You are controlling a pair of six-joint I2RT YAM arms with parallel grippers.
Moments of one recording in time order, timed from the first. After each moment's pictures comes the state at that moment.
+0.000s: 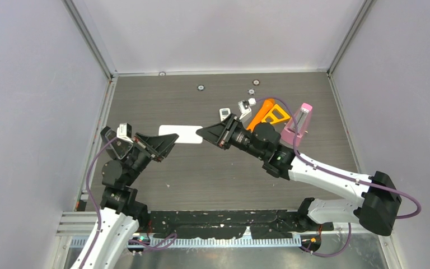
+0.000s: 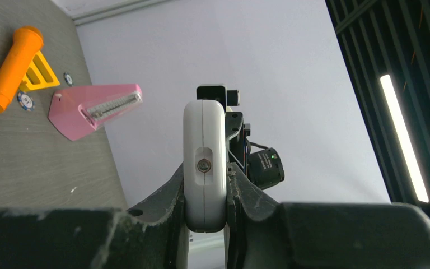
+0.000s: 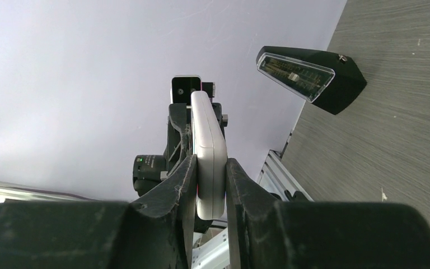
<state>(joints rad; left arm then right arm) -0.27 0.39 0.34 0.34 0.41 -1.53 0.94 1.20 0.83 0.44 -0.10 1.24</state>
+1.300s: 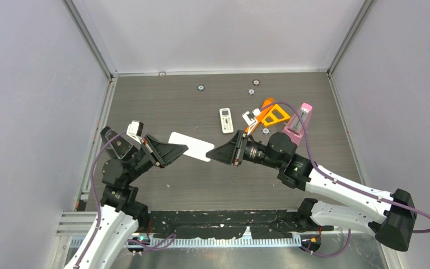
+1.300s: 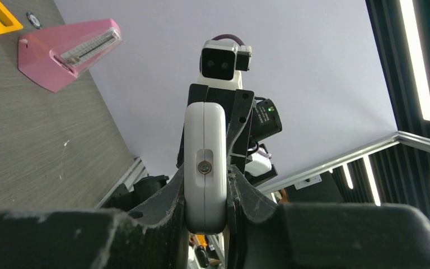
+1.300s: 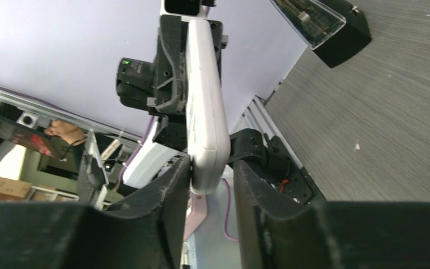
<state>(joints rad) -0.32 0.42 0.37 0.37 0.63 -1.46 0.95 0.97 0.72 0.29 -0.29 1.02</state>
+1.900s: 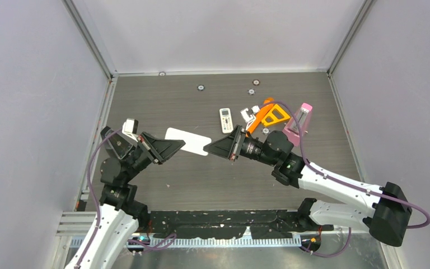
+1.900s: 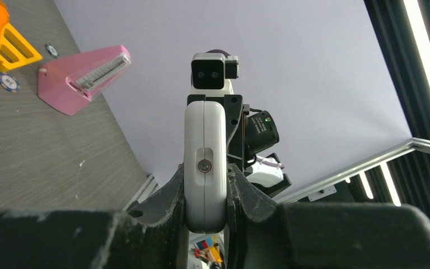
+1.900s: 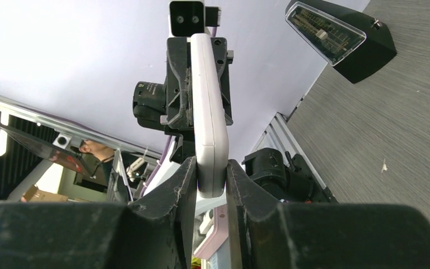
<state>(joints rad) -0.30 0.44 0.38 0.41 0.61 -1.44 0.93 1.05 0.69 0.48 -0.30 1.13</state>
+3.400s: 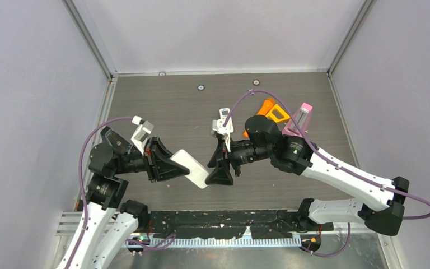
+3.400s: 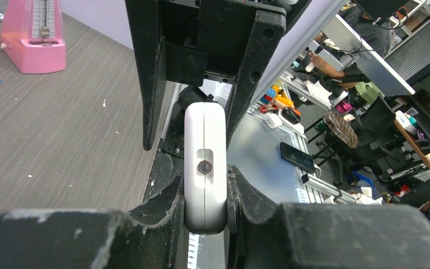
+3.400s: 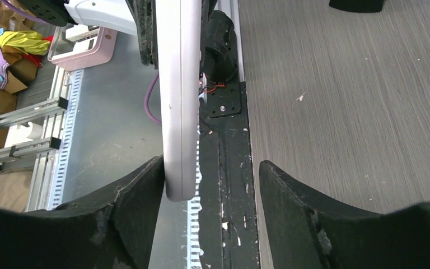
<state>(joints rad) -0.32 0.53 0.72 0.02 1.17 -0.75 1.04 1.15 1.19 -0.43 -0.58 0.13</state>
